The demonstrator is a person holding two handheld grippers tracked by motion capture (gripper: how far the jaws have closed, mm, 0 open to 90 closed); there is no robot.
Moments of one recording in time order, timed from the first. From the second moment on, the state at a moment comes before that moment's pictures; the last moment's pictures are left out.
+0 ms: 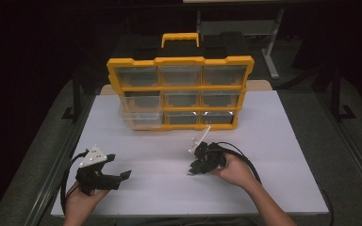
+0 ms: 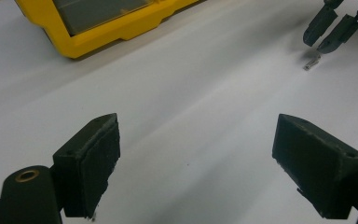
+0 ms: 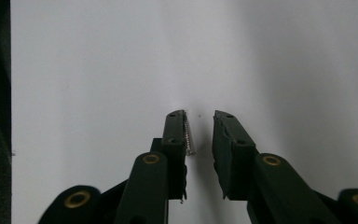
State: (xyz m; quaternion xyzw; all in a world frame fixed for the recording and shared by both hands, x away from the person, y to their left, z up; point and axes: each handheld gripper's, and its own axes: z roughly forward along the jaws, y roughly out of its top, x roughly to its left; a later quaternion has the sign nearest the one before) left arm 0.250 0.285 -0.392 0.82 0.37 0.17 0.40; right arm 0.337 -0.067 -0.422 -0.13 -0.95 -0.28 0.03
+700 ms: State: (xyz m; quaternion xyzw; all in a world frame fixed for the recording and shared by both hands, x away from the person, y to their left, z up) left arm 0.250 0.285 -0.391 0.82 0.37 0.17 0.40; right arm 0.336 -0.063 -0.431 -0.13 -0.96 -0.26 0.02
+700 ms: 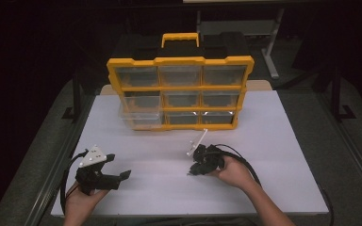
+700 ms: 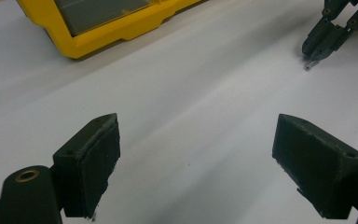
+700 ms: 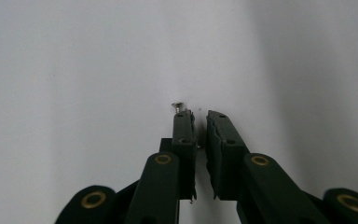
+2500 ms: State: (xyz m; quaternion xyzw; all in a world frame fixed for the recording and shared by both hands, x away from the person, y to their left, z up) left arm 0.251 0.286 -0.391 0.82 0.37 0.17 0.40; right arm 0.392 -0.071 -0.315 -0.14 -0.94 -0.31 -0.01
